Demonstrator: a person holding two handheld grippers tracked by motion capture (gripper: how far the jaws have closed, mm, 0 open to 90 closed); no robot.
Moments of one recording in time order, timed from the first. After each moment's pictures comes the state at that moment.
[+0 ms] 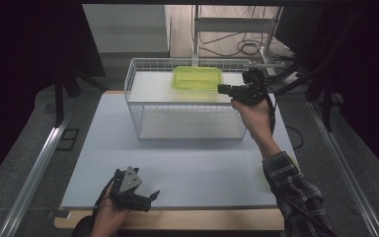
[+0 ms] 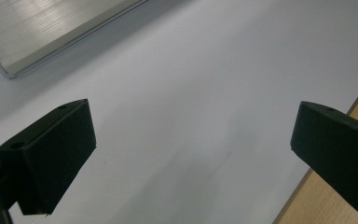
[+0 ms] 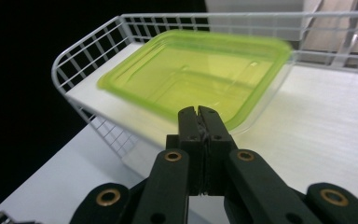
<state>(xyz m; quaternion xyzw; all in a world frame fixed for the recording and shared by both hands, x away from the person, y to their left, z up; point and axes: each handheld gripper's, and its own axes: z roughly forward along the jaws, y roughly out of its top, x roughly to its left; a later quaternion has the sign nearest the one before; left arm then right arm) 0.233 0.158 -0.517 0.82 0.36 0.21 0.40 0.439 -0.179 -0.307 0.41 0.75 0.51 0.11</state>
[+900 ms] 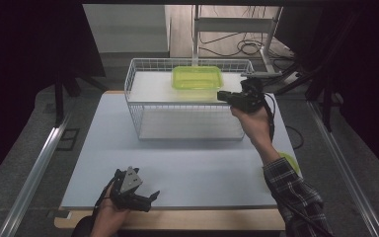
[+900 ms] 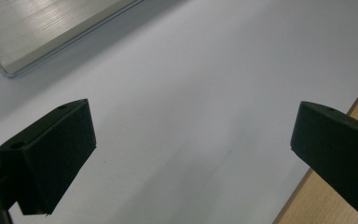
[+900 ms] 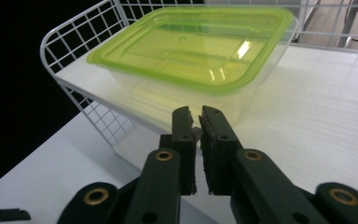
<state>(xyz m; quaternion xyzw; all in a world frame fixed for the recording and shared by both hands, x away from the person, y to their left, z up) 0.233 0.157 -0.517 0.82 0.36 0.21 0.39 0.433 -0.182 -0.325 0.40 0.76 0.50 0.12</state>
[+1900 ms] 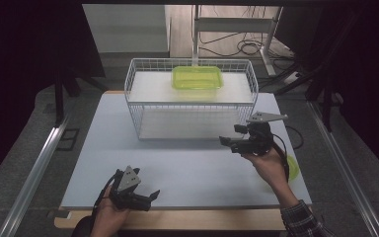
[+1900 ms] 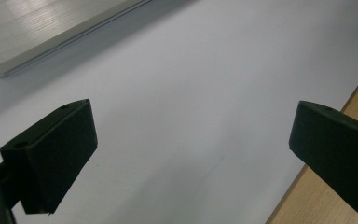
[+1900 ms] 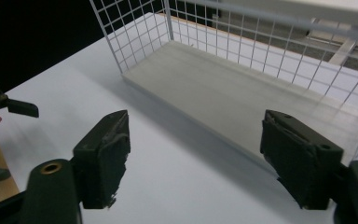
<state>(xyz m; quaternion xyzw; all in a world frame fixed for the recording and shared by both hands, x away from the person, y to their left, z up) 0.233 0.160 -0.516 0.81 0.36 0.20 0.41 0.356 -0.215 -0.387 0.35 0.80 0.47 0.13</state>
